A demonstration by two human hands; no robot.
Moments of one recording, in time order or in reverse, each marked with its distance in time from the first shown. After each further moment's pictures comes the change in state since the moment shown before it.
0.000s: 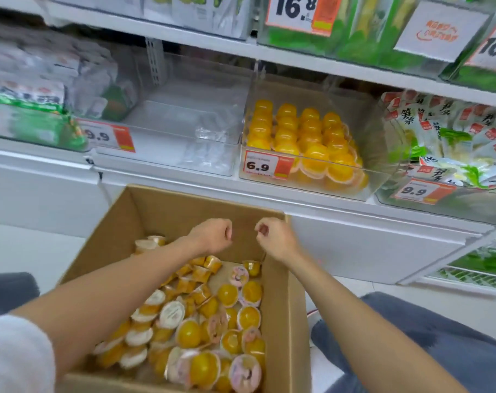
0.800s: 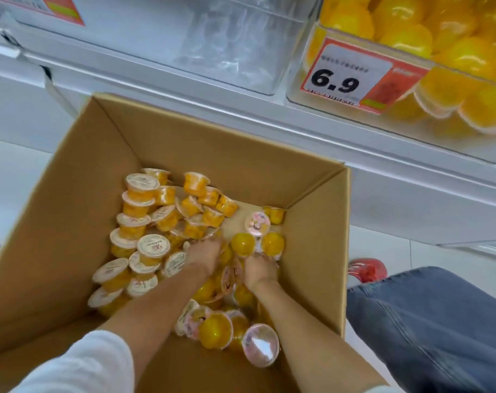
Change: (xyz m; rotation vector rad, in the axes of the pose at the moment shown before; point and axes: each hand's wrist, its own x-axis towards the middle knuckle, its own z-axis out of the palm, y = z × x) left_hand -0.003 -0.120 0.212 0.174 -0.242 -0.277; right_hand -0.039 0.068 0.233 -0.465 -0.607 0.223
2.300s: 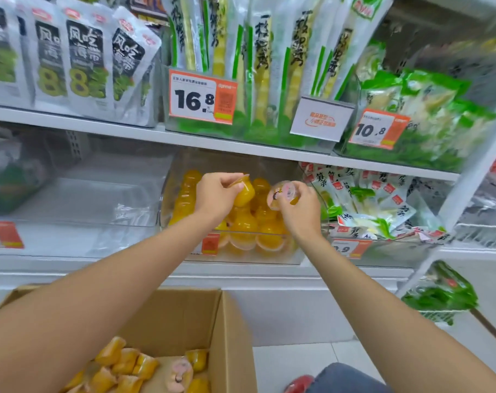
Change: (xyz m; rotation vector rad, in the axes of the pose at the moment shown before) left_hand -0.076 0.254 -0.399 -0.988 0.782 0.606; right_hand -0.153 0.180 -0.399 0.738 1.330 0.001
